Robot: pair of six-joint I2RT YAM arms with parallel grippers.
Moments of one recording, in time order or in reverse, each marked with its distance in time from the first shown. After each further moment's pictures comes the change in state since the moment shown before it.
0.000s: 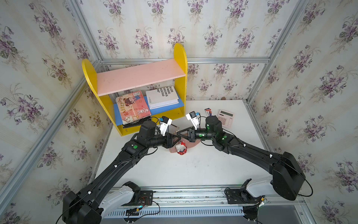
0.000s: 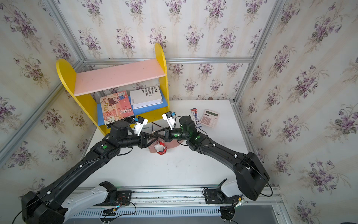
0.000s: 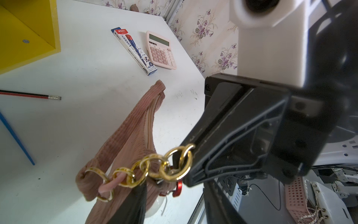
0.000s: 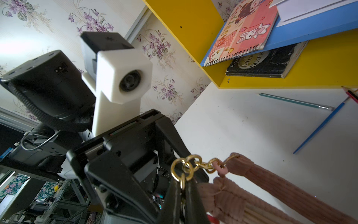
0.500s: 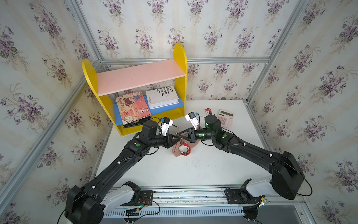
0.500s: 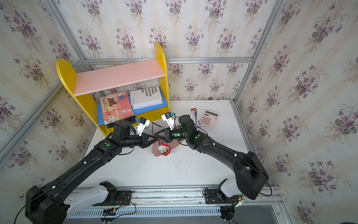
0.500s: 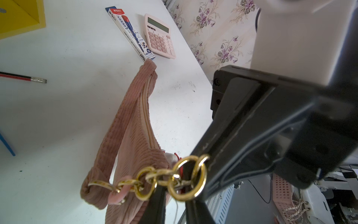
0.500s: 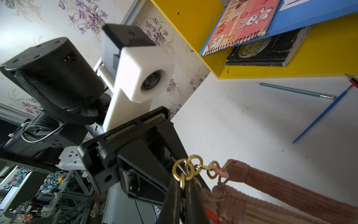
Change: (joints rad) left arm 0.004 0.058 -0.009 0.006 0.047 -0.036; right arm -0.006 0.009 0.016 -0.072 -0.026 -0.027
